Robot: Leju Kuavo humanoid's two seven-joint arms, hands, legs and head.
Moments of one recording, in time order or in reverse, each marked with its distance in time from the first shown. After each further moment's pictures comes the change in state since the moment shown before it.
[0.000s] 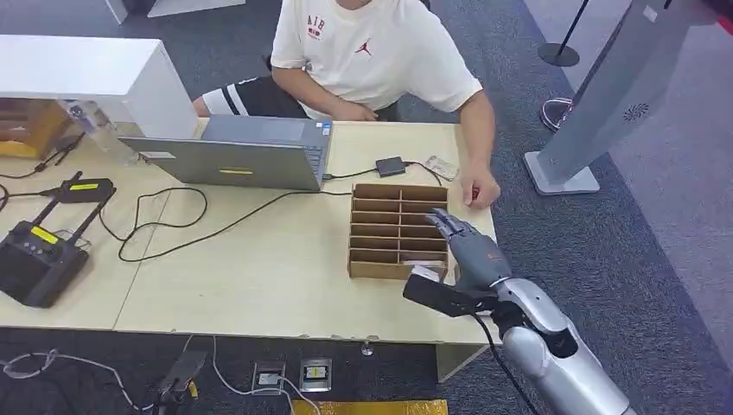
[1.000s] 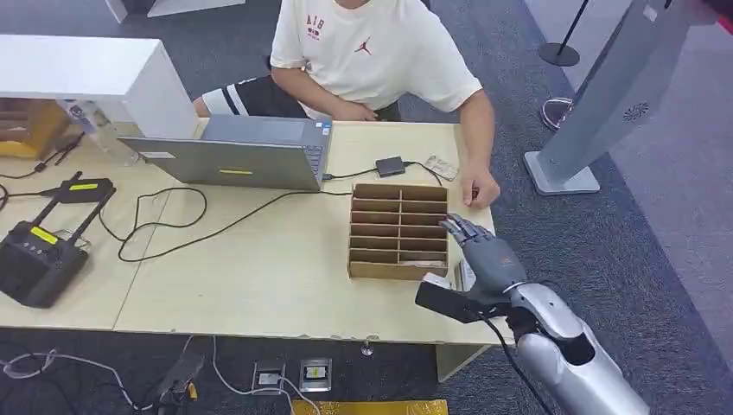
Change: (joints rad) left arm 0.005 0.000 0.000 0.000 0.017 -0.005 0.000; right arm 0.026 -0.071 -0.001 -0.037 0.033 0.008 0.026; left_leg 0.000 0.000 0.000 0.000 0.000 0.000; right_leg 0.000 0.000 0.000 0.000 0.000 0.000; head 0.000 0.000
